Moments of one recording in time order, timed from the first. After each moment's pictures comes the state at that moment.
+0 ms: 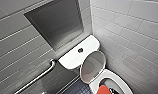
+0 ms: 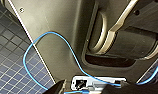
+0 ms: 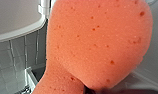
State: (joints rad) left arm 1.47 3.18 -2.81 0.32 -0.04 -0.08; right arm -0.76 2.50 -1.81 -0.18 -0.13 0.68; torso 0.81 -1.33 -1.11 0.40
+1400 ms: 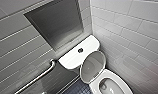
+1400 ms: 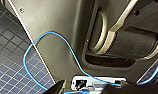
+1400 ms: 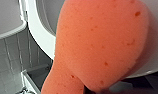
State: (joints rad) left arm 1.47 3.18 -2.81 0.32 -0.04 -0.08; right arm -1.01 2.13 -1.54 -0.21 0.15 0.68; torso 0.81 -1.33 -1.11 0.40
